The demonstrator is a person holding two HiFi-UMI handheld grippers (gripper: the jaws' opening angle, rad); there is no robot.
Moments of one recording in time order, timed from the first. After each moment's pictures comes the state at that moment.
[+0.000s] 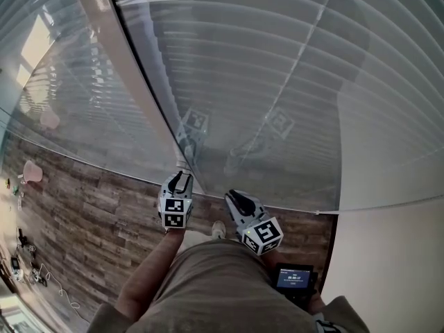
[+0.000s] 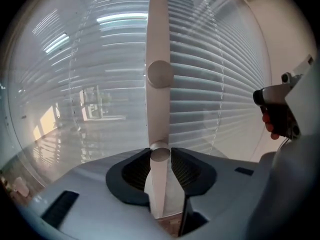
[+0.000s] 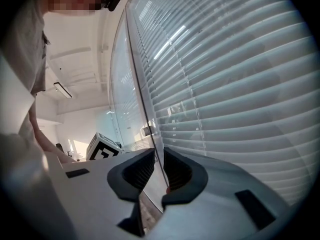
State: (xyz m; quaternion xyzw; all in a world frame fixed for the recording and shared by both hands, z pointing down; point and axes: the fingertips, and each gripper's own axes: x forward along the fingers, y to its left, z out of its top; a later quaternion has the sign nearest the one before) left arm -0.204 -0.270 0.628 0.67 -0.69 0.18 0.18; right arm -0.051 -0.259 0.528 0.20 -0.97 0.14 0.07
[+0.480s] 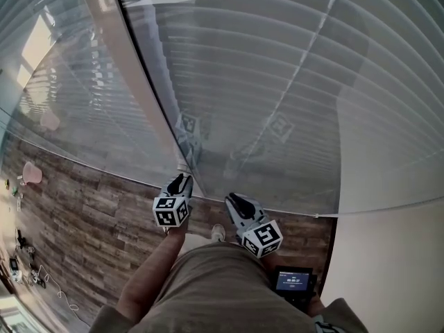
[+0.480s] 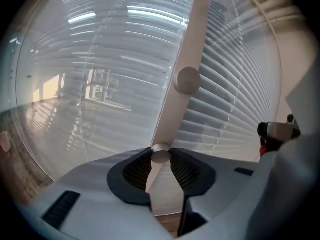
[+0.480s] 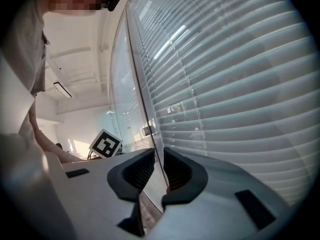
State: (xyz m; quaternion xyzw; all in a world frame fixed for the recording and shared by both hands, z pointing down) left arm -0.217 -0.267 0.657 0.66 -0.69 0.06 0.28; right arm -0.059 -0.253 0.559 0.20 -0.97 0.14 0.07
